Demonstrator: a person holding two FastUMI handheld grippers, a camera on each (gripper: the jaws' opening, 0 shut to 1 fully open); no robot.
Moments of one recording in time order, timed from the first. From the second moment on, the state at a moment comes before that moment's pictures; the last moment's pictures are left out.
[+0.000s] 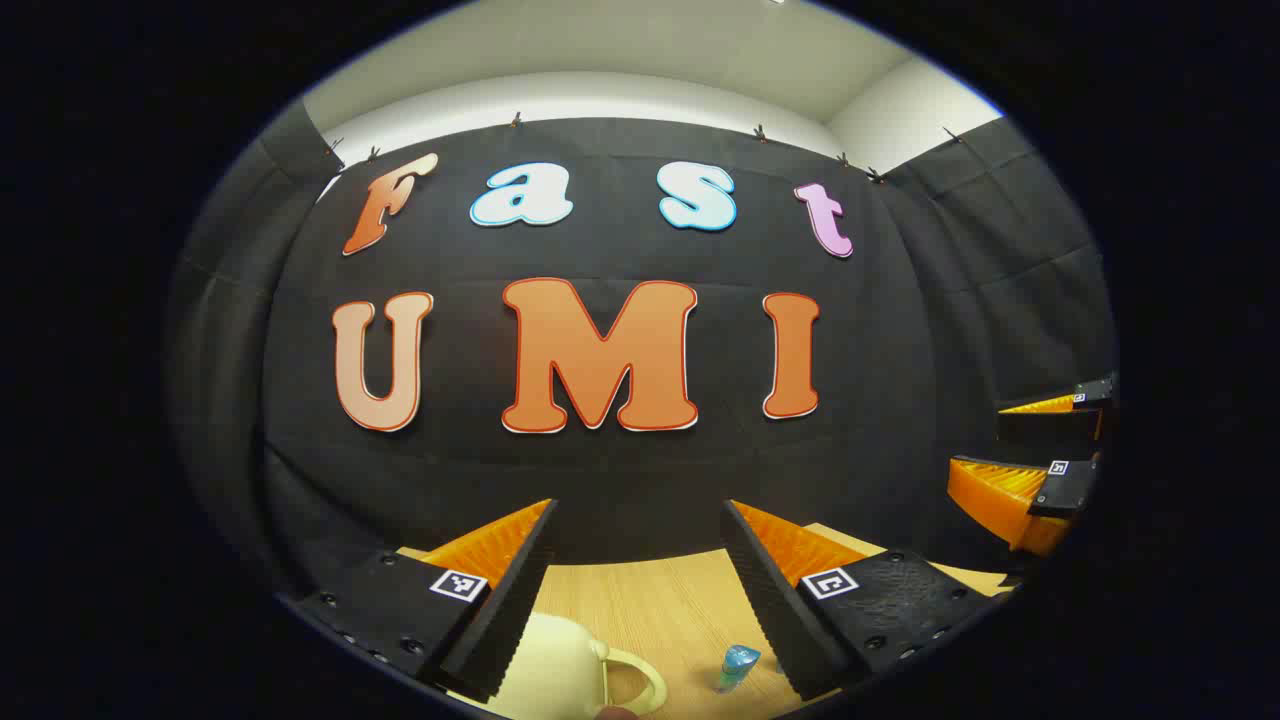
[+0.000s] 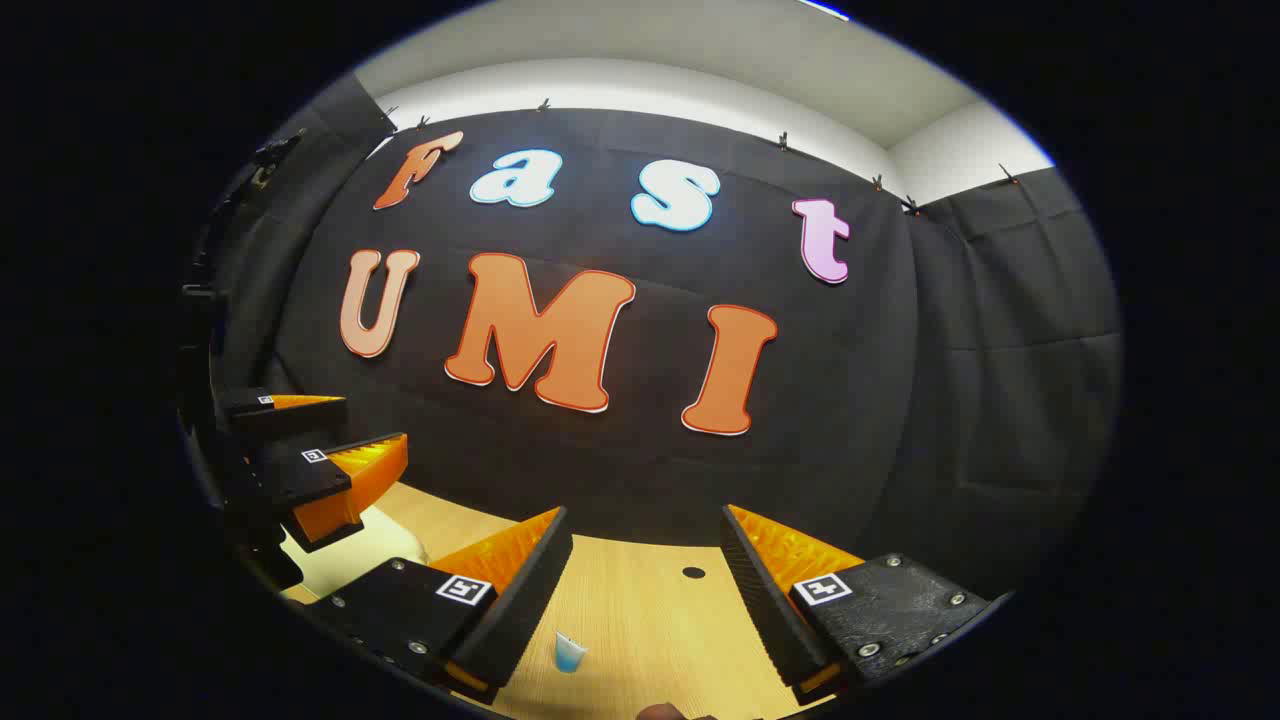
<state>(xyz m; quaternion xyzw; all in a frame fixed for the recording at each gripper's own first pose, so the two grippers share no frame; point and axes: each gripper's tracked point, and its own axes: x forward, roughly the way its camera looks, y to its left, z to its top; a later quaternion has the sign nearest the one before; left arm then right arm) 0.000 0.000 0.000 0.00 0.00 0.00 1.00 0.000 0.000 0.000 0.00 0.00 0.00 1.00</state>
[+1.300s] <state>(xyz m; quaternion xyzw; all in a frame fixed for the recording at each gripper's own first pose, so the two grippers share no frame) 0.023 -0.009 -0.067 0.14 0.10 0.05 0.98 0.062 -0.018 -0.009 0.01 -0.02 0.08 1.00</state>
